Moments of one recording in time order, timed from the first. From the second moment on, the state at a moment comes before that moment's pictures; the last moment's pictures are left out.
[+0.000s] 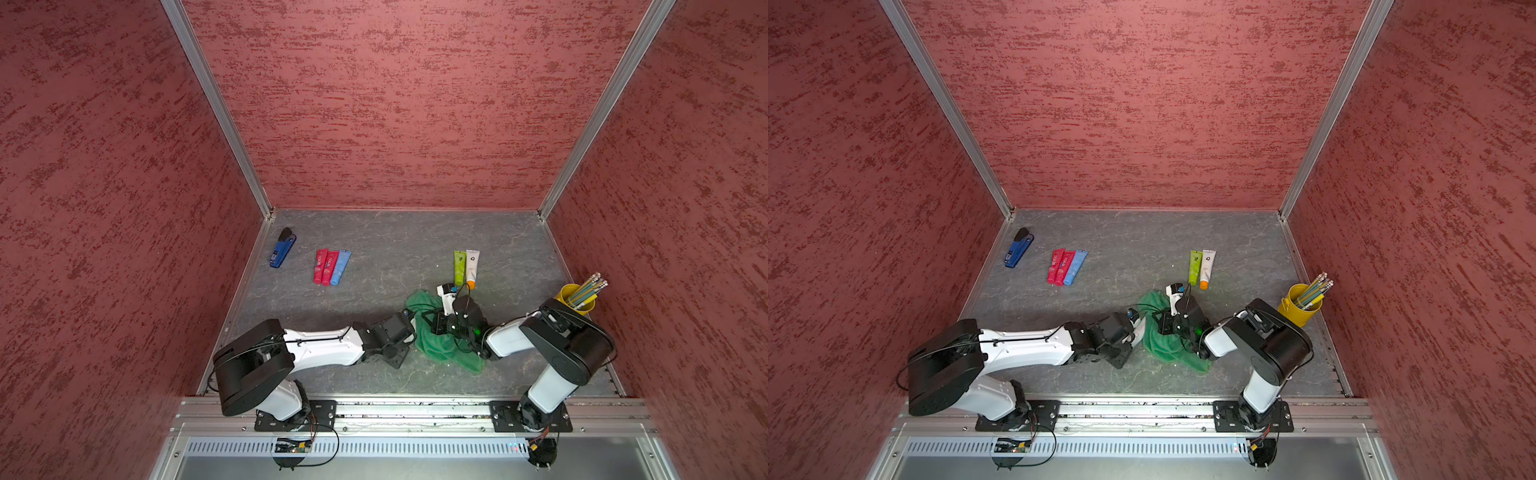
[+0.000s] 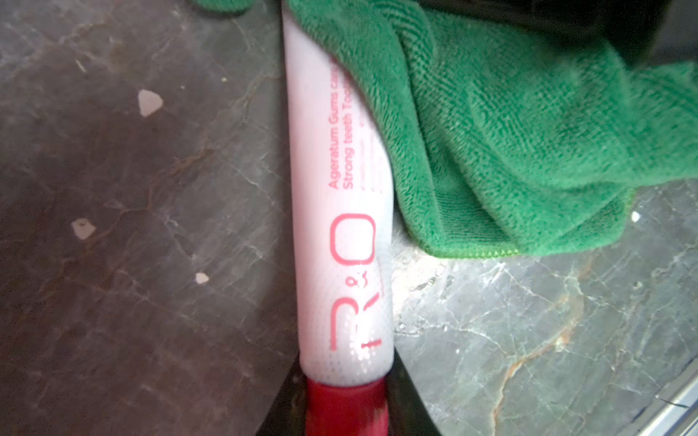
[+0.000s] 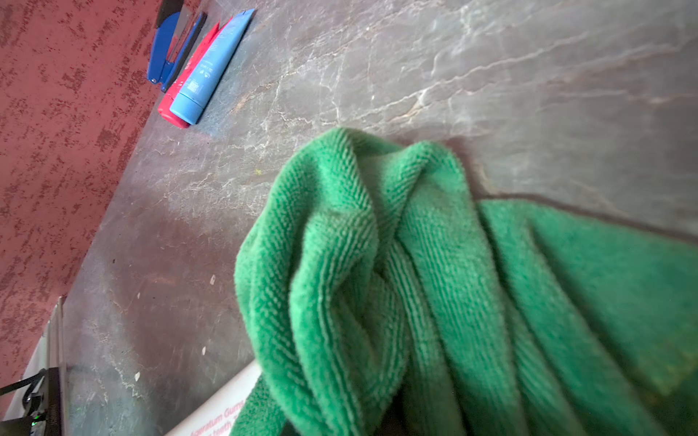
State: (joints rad) left arm -1.04 1.49 0.68 -0.30 -0.07 -0.43; right arm 0.64 1.70 0.39 0.71 -0.19 0.63
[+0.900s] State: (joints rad) left arm -1.03 1.50 0.68 -0.29 -0.07 -0.42; right arm 0.57 1.74 0.47 0.66 -0.23 0.62
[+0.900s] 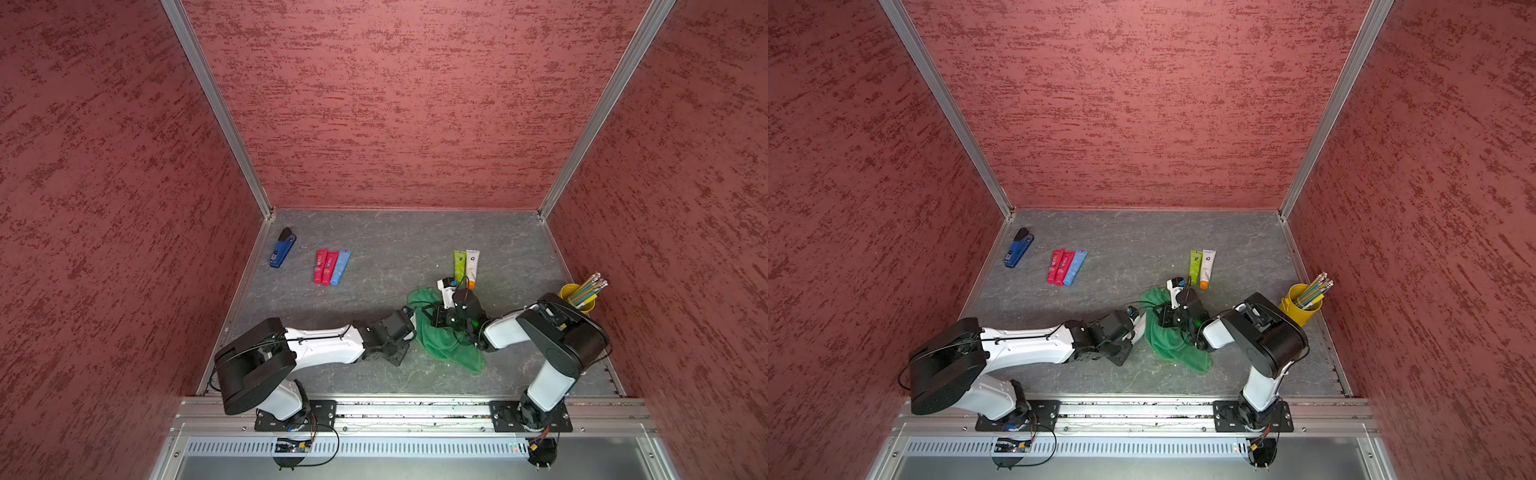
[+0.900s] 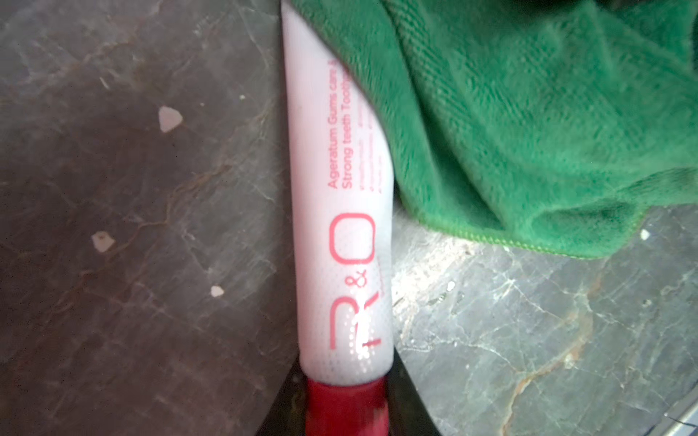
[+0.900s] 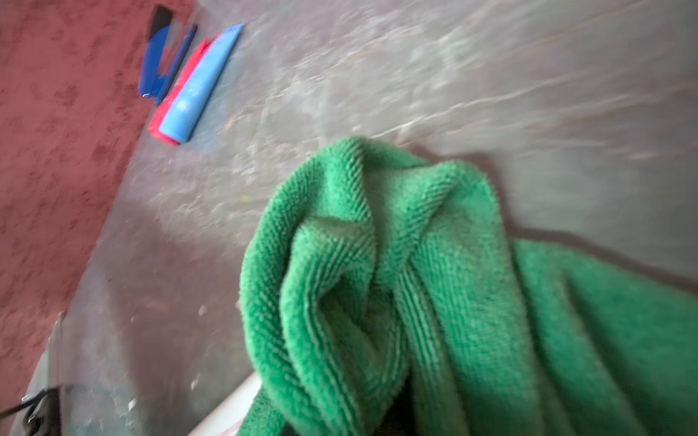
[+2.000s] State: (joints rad) left arm -1.02 1.50 0.68 -0.29 -0.07 -0.41; right arm 0.61 1.70 0.43 0.65 -0.32 0.64
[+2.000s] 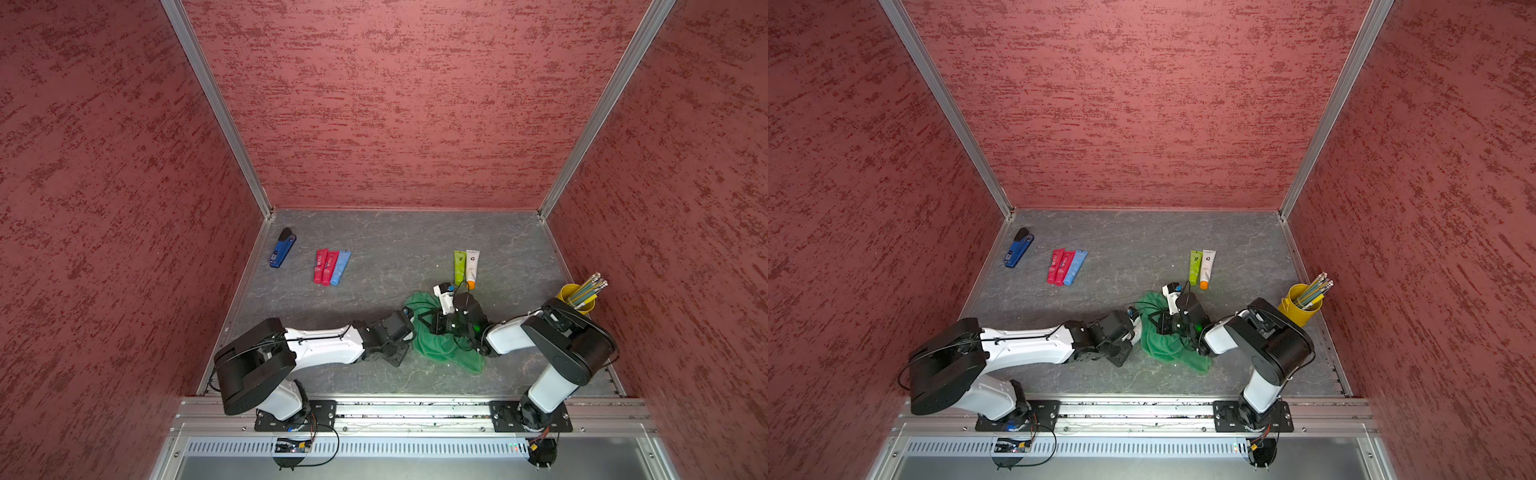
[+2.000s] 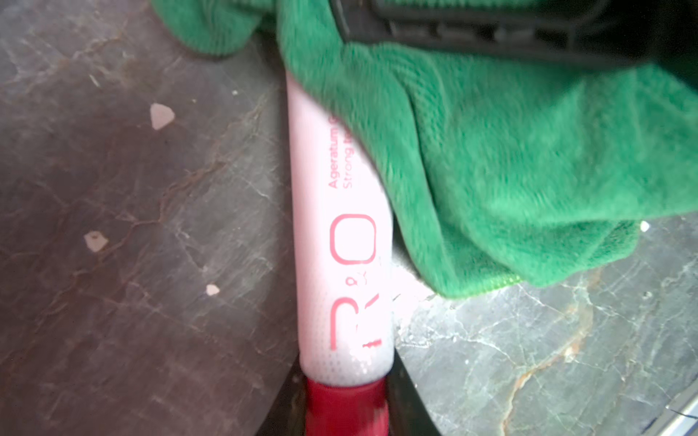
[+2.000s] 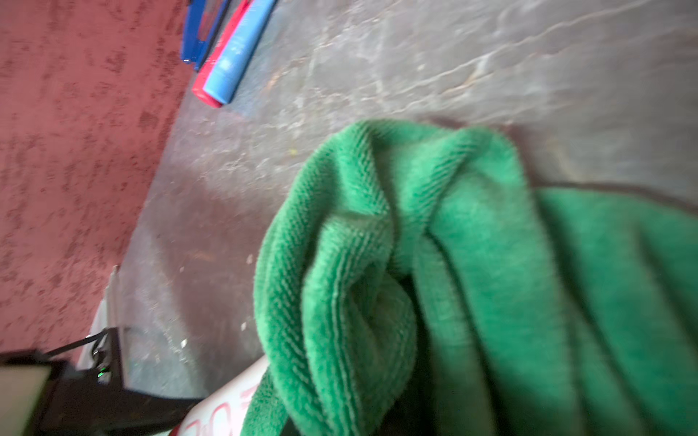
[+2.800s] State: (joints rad) left arm -1.01 1.48 0.67 -0.30 -0.05 -0.41; right arm 0.75 1.66 0.45 0.61 -0.34 0.63
